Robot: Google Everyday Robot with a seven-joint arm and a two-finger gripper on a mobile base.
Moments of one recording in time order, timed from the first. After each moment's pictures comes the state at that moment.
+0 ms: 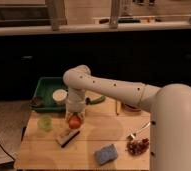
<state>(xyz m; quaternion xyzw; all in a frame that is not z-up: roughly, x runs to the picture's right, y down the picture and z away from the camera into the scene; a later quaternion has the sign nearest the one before) -0.104 0.163 0.736 -0.28 -0.39 -0.61 0.62</state>
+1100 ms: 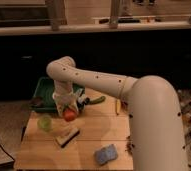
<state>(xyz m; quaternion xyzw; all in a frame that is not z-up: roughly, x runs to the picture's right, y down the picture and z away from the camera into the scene) -0.154 0.128 0.737 -0.27 -0.39 -0.67 0.57</state>
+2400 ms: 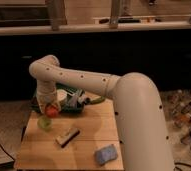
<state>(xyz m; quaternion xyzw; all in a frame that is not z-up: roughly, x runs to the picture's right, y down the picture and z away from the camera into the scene) -0.245 0.110 0.740 -0.18 -0.40 -0.70 0.56</state>
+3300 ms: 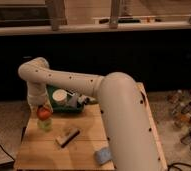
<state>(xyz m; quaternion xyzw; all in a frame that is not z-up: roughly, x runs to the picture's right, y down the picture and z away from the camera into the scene) -0.286 0.126 0.742 -0.18 -0.43 -0.73 0.50</state>
